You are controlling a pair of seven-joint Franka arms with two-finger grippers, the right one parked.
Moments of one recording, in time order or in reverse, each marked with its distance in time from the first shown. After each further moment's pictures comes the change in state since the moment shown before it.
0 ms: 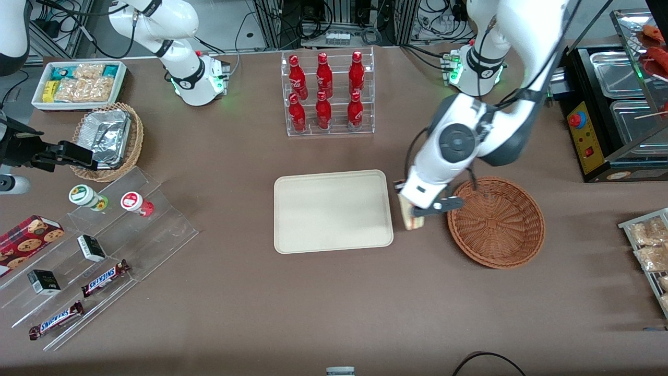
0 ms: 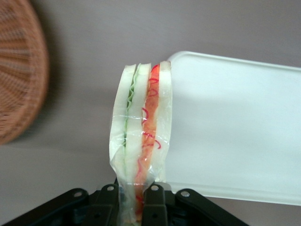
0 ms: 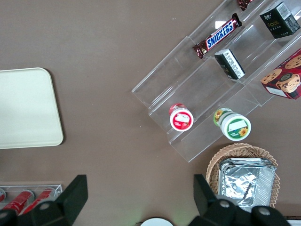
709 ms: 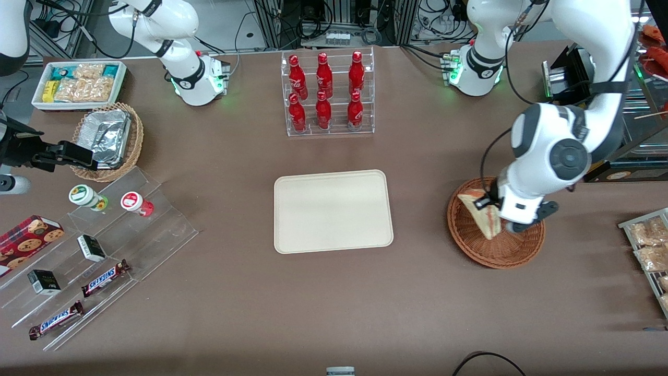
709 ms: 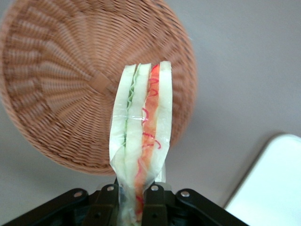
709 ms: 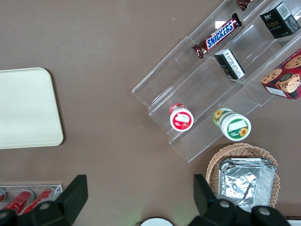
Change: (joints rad) arm 0.273 -0.141 0.065 -0.167 -0.010 -0.001 0.073
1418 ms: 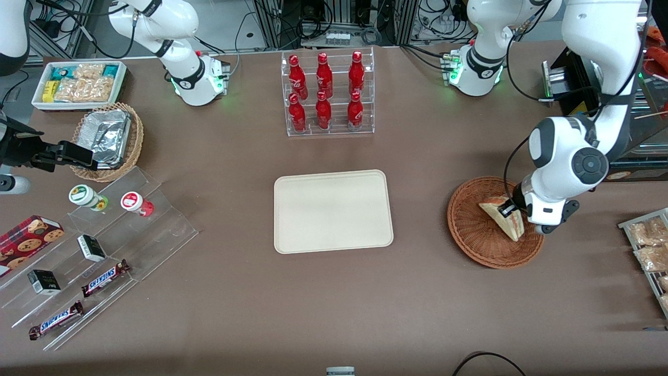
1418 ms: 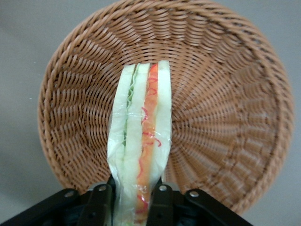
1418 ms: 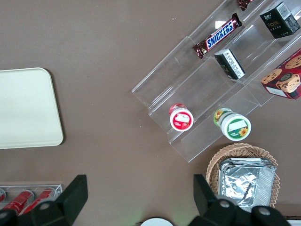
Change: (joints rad) arm 0.011 0.016 0.184 -0.127 -0.001 0.165 -0.001
